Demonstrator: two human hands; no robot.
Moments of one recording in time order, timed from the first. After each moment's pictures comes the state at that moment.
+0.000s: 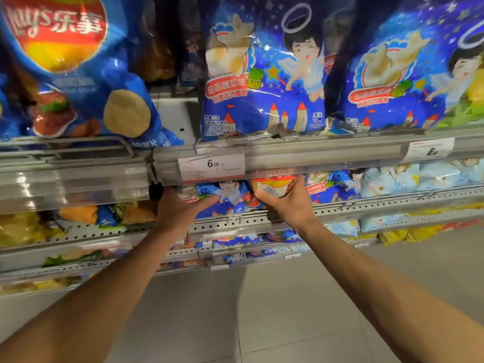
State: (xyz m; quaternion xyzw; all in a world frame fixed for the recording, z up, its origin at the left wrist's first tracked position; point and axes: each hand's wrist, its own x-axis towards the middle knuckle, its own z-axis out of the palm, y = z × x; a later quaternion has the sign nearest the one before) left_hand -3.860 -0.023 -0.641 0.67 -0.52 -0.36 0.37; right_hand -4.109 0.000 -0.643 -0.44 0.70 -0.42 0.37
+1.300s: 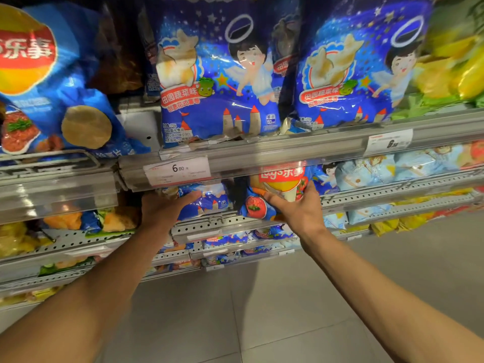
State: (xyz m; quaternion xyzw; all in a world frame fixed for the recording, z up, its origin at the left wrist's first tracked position) left_hand -3.881 -0.023 -0.628 0.67 -0.46 -0.40 0.42; right_hand -4.136 0.053 -0.594 -0.32 0.70 -0.49 0.40
